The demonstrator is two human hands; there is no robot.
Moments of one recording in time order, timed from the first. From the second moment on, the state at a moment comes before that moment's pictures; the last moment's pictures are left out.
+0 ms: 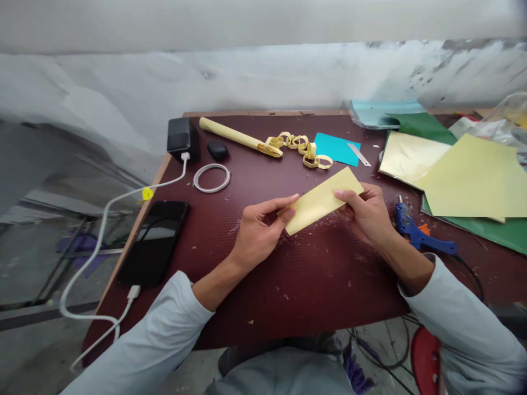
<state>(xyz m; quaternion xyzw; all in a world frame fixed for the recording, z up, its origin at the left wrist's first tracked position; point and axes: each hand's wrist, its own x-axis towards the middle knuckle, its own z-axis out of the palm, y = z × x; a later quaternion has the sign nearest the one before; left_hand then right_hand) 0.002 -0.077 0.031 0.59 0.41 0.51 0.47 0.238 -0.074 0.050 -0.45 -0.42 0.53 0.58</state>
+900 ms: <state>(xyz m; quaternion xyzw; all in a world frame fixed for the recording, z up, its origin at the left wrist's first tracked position) 0.005 -0.081 0.036 0.57 0.41 0.51 0.49 0.246 -0.080 0.034 -0.46 -0.48 0.60 0.45</state>
